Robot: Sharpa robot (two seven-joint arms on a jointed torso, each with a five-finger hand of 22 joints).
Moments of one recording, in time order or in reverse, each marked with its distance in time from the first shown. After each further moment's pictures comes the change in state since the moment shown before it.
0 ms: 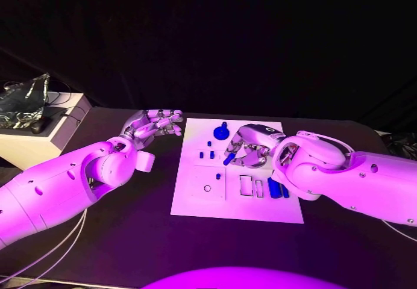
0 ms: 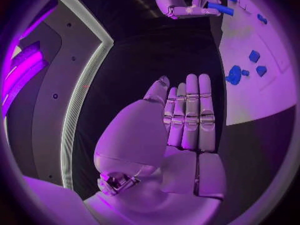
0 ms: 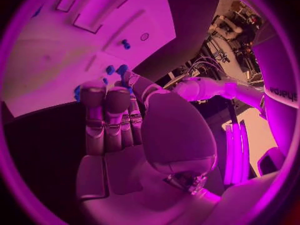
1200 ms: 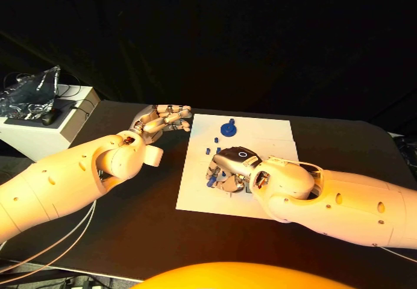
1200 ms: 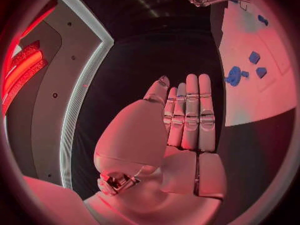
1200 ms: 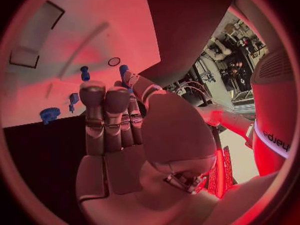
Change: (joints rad) left arm 0.000 0.006 0.000 -0.003 0.003 0.003 -0.003; left_hand 0.000 0.000 0.000 0.000 0.000 0.000 0.000 0.000 0.000 0.000 0.000 0.000 0.000 0.000 0.000 0.000 0.000 0.000 0.000 0.000 -0.006 0.002; right arm -0.099 0.144 -0.030 -0.034 -0.230 0.033 0.000; right_hand -0.009 0.009 -0.005 -0.011 0.005 0.001 -0.001 -0.001 0.006 0.005 0.005 0.000 0.000 0.000 0.000 0.000 0.000 -0.023 0.001 -0.011 -0.012 0.000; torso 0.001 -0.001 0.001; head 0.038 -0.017
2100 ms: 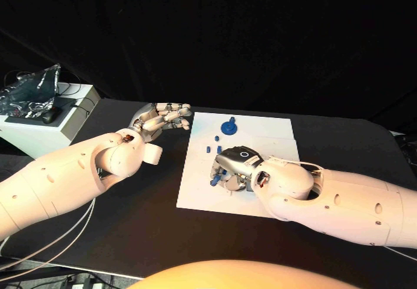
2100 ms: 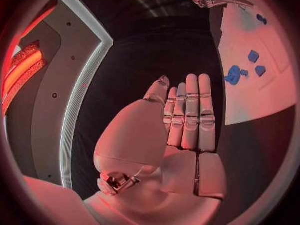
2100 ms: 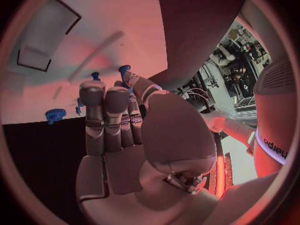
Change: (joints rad) left arm 0.000 -0.007 0.000 0.002 0.000 0.001 -0.002; left_hand 0.000 0.000 0.000 0.000 0.000 0.000 0.000 0.000 0.000 0.000 0.000 0.000 0.000 0.000 0.000 0.000 0.000 0.000 0.000 0.000 0.000 0.001; right arm -0.012 0.003 -0.002 -0.025 -0.056 0.019 -0.023; right_hand 0.000 0.000 -0.003 -0.003 -0.004 -0.001 0.001 0.001 0.000 0.002 -0.001 -0.001 0.003 -0.002 -0.002 0.000 0.001 -0.008 0.000 -0.003 0.000 0.001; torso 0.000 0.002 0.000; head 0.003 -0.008
